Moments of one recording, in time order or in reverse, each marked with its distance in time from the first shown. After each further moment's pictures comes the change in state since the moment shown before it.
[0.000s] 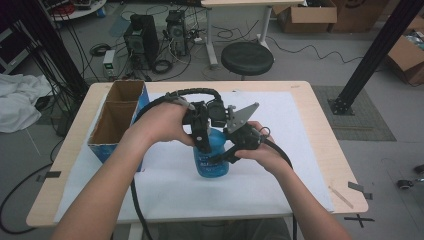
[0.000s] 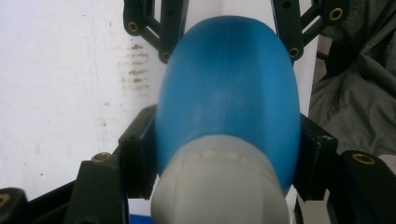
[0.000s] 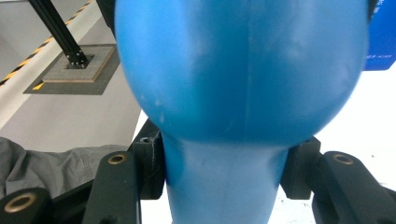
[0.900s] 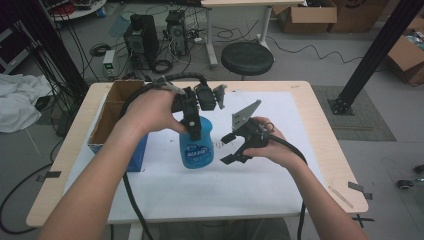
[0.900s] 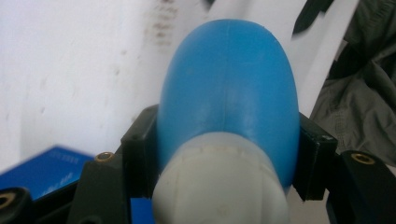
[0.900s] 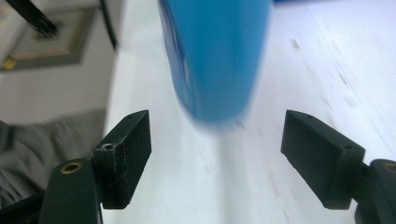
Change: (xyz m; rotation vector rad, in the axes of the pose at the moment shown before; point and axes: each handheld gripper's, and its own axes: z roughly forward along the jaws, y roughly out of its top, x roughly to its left) left arm 0.027 -0.022 -0.027 0.098 0.021 -0.275; right arm -0.010 -0.013 -0.020 0.228 -0.109 0.111
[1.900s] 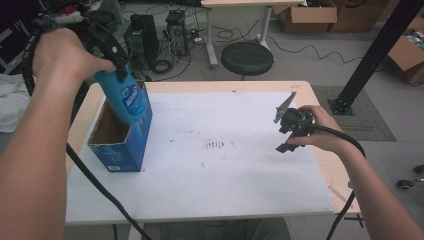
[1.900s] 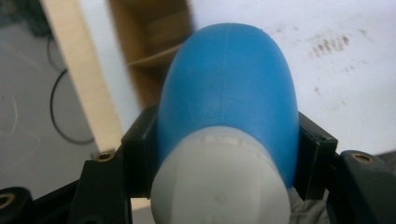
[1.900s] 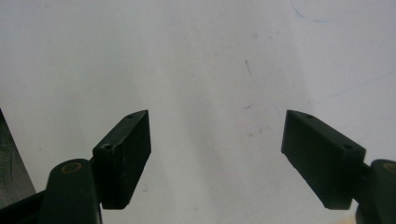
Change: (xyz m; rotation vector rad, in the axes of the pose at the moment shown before) left arm 0.102 -0.140 -0.108 -0.029 0.103 -1.025; right arm -0.033 -0.068 -0.090 0.463 -0.271 0.144
